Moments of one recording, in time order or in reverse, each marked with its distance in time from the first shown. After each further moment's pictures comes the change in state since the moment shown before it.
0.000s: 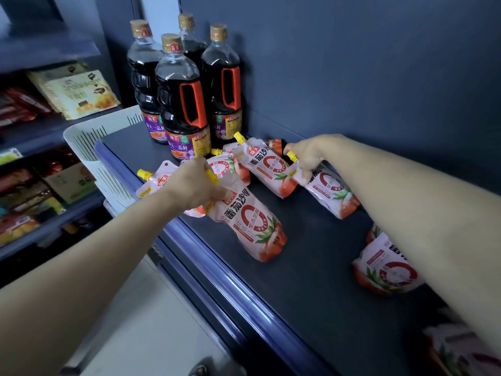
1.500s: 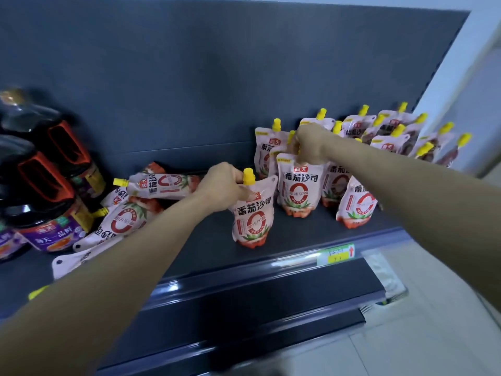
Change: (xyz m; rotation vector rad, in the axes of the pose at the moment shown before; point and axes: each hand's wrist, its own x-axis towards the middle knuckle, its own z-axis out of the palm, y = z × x) left_hand -0.033 0.070 0.045 0.154 -0.714 0.869; right_hand -0.240 -0.013 0.098 0.389 0.490 0.818
